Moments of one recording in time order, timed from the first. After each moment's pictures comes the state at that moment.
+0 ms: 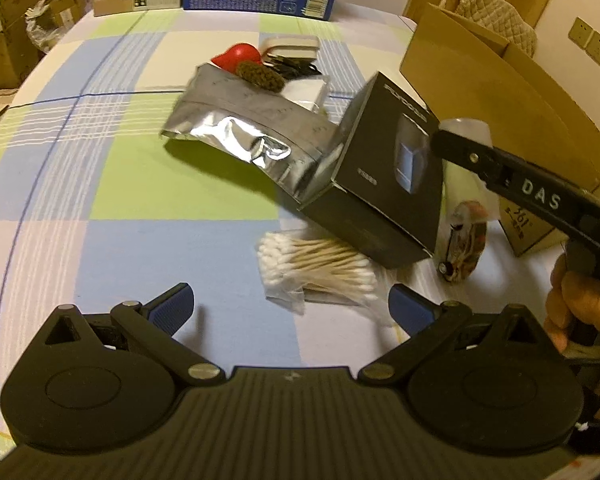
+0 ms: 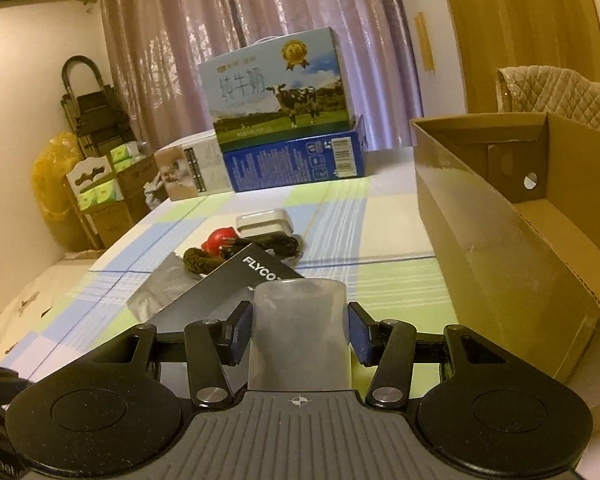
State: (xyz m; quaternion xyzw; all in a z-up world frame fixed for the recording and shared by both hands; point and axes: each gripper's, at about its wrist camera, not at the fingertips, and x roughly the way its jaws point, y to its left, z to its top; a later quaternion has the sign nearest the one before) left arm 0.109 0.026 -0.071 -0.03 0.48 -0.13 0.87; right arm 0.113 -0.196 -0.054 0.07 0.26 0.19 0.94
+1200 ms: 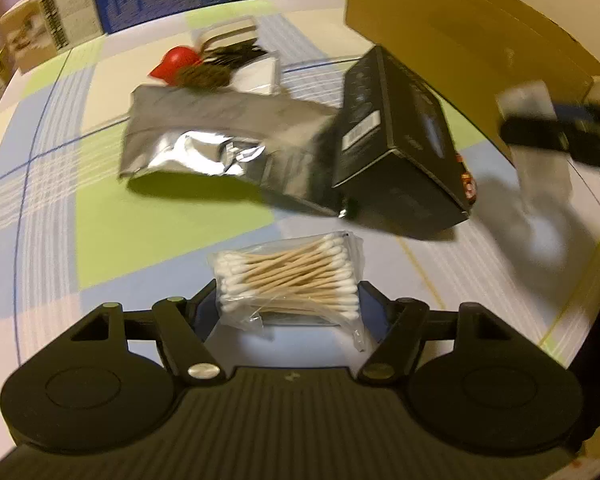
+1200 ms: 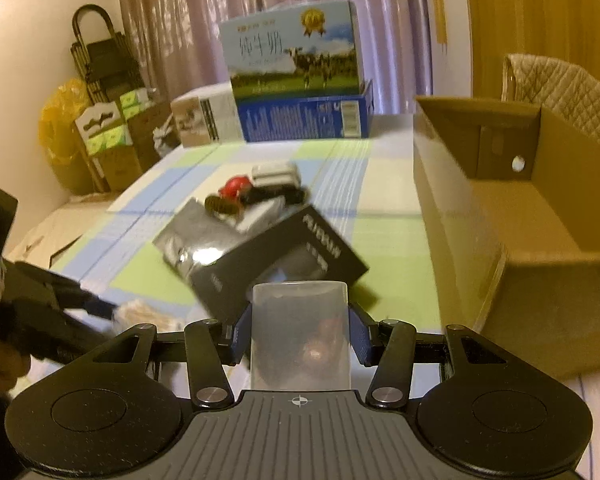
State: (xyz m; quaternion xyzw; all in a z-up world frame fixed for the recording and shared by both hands) left arm 0.132 0.023 -0.085 0.10 0.48 -0.21 0.84; right arm 0.064 -0.202 -0.030 0.01 0.33 0.21 0.92
